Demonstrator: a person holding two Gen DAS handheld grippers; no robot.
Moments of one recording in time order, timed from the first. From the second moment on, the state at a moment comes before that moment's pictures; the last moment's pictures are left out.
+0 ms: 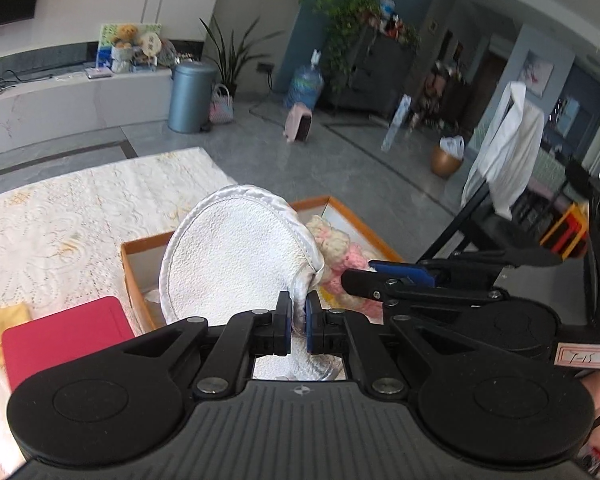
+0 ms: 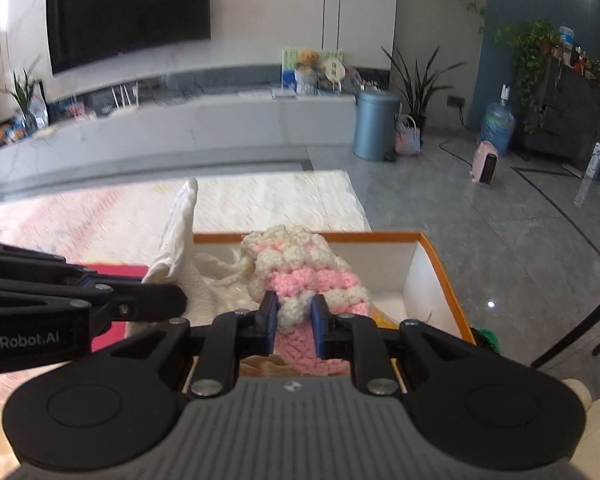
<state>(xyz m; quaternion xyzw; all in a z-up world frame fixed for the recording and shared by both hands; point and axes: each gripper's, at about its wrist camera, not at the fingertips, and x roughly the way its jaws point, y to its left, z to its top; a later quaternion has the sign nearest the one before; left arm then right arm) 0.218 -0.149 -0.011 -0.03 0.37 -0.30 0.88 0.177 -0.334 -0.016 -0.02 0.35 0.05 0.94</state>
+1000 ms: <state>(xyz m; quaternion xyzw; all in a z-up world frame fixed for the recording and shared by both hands) 0.271 -0.149 -0.081 -0.07 0.50 -0.29 0.82 0.241 -0.346 -0.097 -0.03 0.47 0.05 0.88</state>
